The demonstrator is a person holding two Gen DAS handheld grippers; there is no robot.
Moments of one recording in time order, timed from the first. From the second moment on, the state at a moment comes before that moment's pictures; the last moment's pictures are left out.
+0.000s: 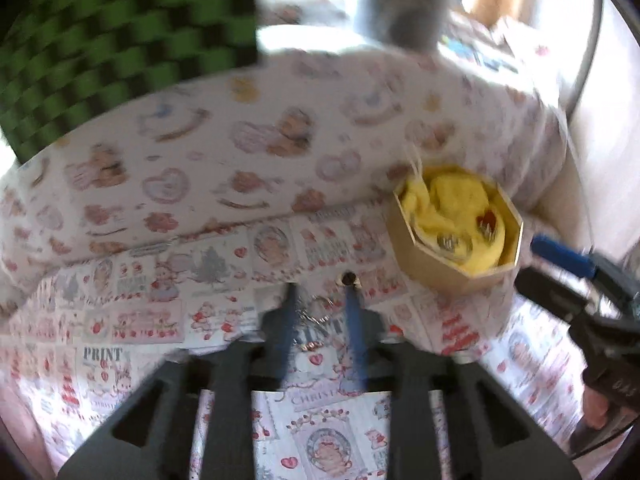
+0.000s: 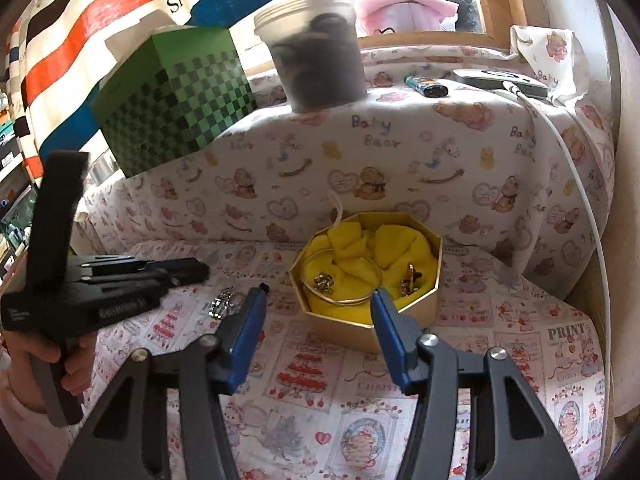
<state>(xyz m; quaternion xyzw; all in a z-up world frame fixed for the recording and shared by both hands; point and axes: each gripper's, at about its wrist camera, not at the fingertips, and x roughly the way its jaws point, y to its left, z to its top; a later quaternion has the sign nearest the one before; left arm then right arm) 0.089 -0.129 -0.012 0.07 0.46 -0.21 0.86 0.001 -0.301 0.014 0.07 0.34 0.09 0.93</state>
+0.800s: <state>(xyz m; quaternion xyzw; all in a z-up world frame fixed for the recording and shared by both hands) 0.157 -0.159 -0.061 0.04 0.55 -0.20 0.81 -0.006 -0.320 0.023 0.10 0.32 0.06 0.94</state>
